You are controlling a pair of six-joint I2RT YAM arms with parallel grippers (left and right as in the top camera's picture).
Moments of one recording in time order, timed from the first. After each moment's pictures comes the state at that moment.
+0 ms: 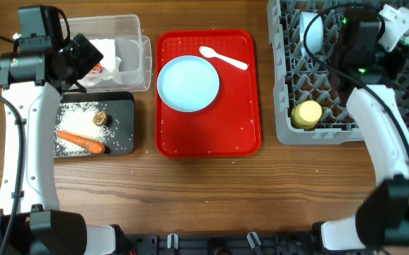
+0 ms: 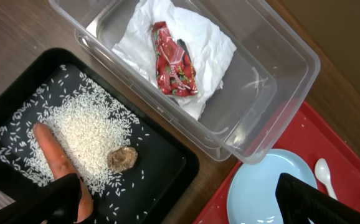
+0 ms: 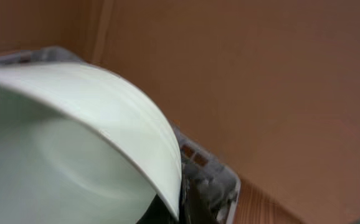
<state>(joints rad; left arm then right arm) 0.11 1.59 1.61 -1.04 -0.11 -0.65 -0.01 1.65 1.28 -0.12 1.18 -0.03</state>
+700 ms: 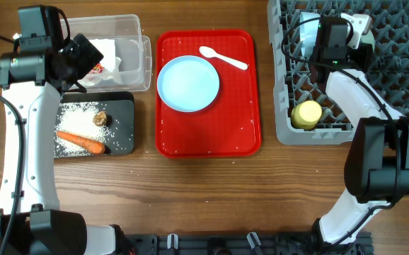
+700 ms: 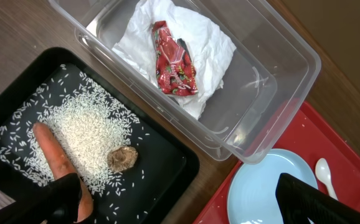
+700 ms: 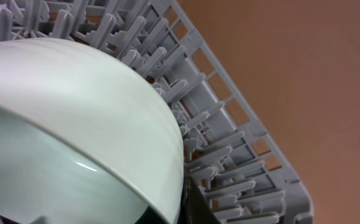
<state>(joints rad) 0.11 1.59 1.61 -1.05 -0.11 -0.65 0.01 1.93 1.29 -0.09 0.99 -0.08</state>
